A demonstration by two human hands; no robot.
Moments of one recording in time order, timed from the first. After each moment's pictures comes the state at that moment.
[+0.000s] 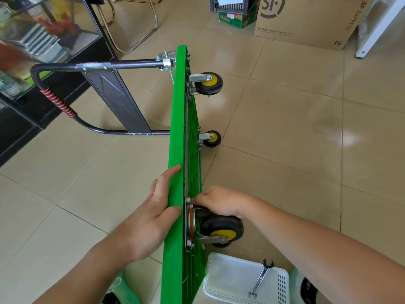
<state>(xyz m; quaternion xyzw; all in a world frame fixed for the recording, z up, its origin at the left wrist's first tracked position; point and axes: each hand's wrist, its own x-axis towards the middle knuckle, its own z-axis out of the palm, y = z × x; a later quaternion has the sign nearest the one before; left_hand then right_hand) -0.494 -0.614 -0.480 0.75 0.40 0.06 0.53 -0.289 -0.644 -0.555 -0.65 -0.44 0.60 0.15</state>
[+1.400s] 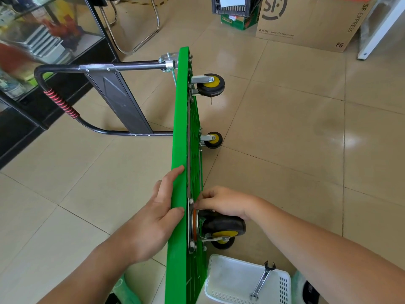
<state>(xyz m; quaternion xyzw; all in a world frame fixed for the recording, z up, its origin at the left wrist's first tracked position) -0.493 -0.613 -0.481 0.76 0.39 0.05 0.52 -0.283 -0.645 -0.558 -0.62 -0.43 0.63 0.18</state>
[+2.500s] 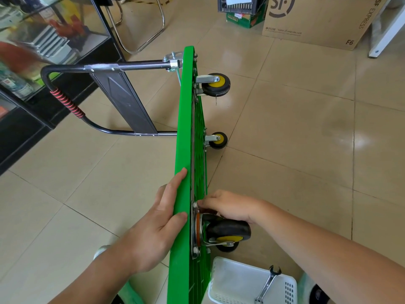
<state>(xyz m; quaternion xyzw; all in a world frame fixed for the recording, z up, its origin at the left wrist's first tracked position) -0.498 -0.617 -0.484 0.77 0.38 0.05 0.51 -0.281 -0.641 -0.566 -0.61 -0.46 0.62 0.16</state>
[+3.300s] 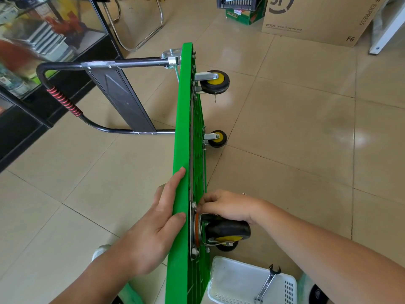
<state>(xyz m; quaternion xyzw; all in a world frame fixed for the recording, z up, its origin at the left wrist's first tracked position) -0.496 -0.620 -0.484 0.76 0.39 0.05 0.51 -0.280 -0.641 -0.568 -0.59 -0.46 0.64 0.16</state>
